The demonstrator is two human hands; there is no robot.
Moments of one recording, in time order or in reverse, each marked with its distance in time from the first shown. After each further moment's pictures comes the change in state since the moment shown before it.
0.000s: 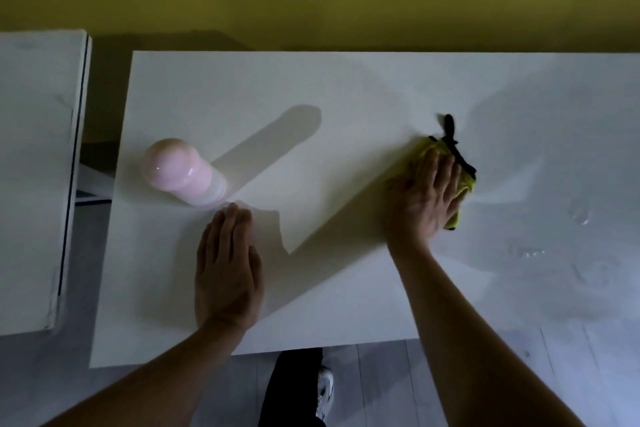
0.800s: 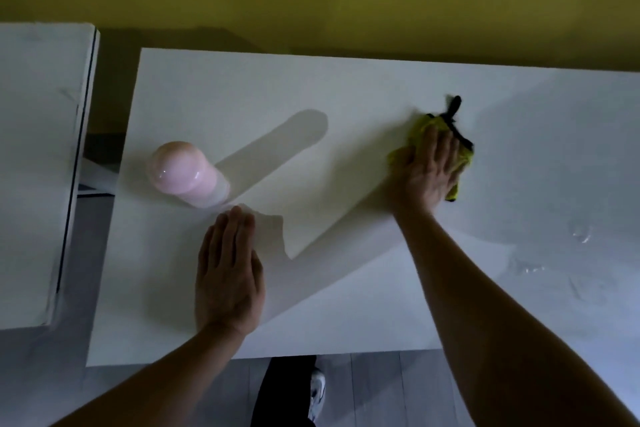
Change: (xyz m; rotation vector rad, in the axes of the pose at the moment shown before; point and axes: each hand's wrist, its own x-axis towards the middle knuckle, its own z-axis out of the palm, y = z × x) left_hand -0.002 -0.001 0.004 0.029 0.032 0.031; right_hand 0.054 -0.024 0.010 -0.037 -0.079 -0.124
